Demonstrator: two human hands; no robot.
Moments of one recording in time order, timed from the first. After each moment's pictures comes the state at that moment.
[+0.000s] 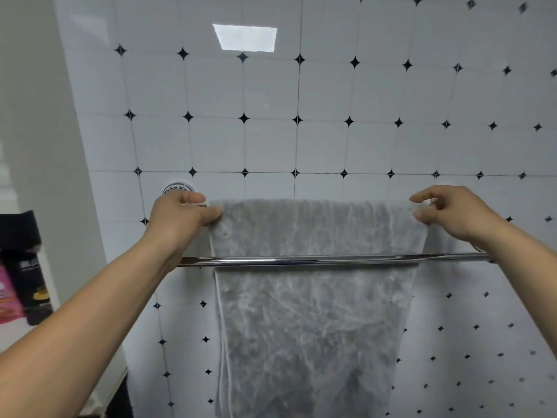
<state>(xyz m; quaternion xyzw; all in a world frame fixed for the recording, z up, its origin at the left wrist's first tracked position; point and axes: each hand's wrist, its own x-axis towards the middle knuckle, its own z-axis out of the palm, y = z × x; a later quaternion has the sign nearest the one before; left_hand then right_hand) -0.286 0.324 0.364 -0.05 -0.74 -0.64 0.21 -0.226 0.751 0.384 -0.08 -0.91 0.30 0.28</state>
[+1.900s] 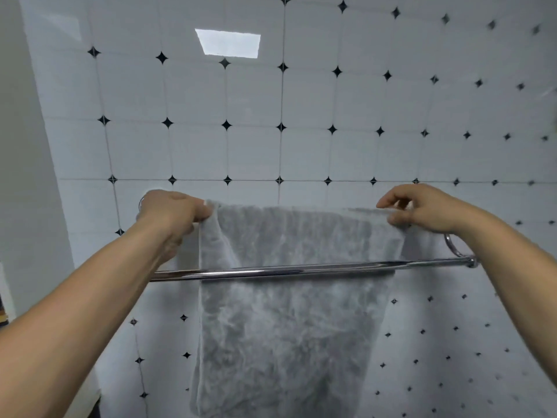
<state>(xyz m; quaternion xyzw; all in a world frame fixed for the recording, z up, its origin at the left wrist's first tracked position) -0.294 0.343 0.390 0.01 -0.74 -0.65 0.18 -0.236 0.747 0.411 0.04 -0.96 0.20 0.20</state>
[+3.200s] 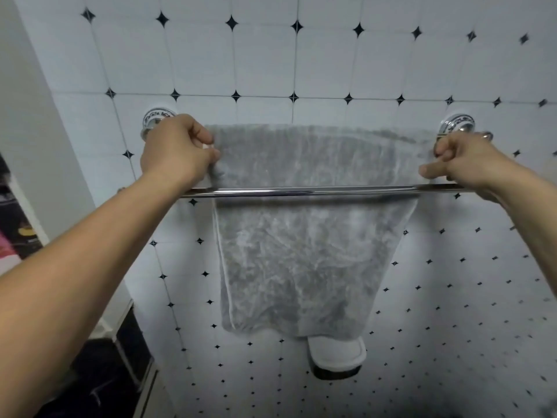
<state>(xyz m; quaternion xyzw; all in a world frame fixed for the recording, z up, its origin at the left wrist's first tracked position) -0.285 0.335 0.354 -0.06 -0.86 -0.43 0.28 -0.226 0.760 0.353 -0.11 -0.88 0.41 0.23</state>
